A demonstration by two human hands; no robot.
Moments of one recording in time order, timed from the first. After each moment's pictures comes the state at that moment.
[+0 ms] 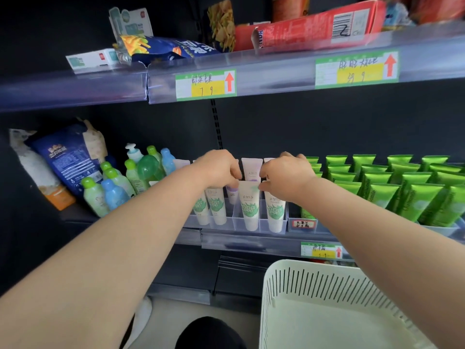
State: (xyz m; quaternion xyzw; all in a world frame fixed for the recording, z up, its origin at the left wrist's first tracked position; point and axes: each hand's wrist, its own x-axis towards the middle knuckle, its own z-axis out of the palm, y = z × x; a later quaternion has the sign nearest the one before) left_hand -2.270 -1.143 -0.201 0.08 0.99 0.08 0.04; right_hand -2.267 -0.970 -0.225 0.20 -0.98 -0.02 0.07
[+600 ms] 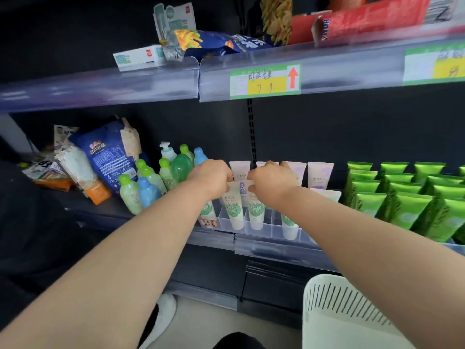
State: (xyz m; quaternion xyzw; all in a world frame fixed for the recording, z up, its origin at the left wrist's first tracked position) left_hand -2.273 -1.234 -0.225 -0.02 1.00 0.01 -0.01; right_hand -2.281 -1.076 -0.239 0.27 -0.96 0.01 0.07
